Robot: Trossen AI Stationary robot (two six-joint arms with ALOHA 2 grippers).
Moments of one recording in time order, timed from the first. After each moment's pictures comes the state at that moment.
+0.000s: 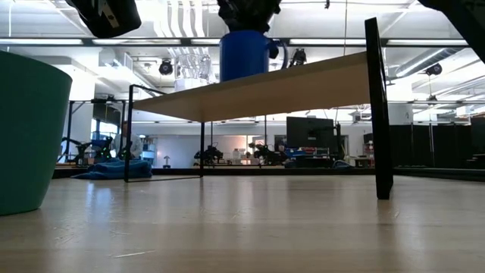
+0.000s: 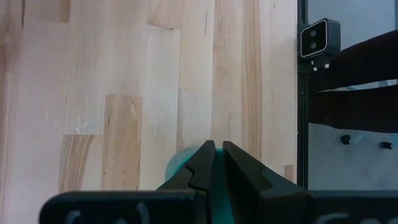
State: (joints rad) left arm -0.45 1.43 1.23 -0.82 0.05 -0.56; right arm -0.17 2.05 2.18 -1.12 -0.02 0.34
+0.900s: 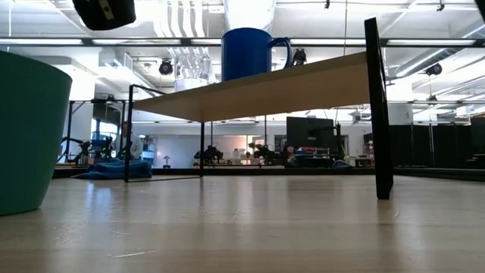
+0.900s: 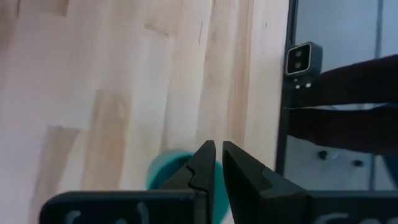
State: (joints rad) left arm -0.46 1.43 1.26 -0.82 0.06 -0.68; right arm 0.03 1.87 2.32 -1.36 0.07 0.27
